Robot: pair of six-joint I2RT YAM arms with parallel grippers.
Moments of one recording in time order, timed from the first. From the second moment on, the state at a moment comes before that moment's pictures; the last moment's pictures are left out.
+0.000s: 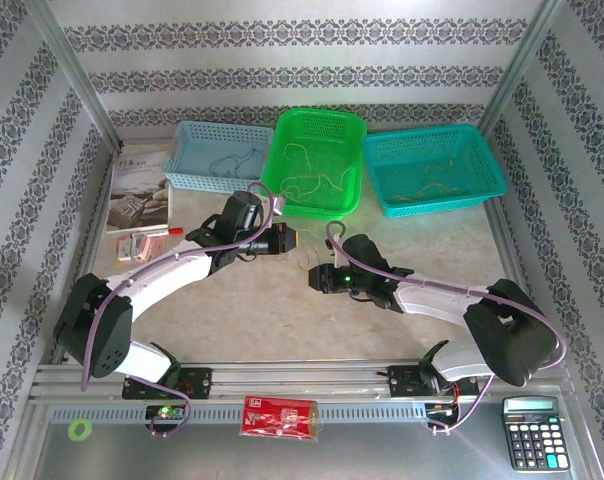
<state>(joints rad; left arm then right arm) -0.56 1.45 0.94 -0.14 0.42 -0.61 0.68 1.38 0.53 0.15 -0.40 0.70</state>
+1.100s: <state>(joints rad) -0.54 1.32 0.80 0.10 0.31 -0.74 0.53 1.01 0.46 0.06 -0.33 0.77</state>
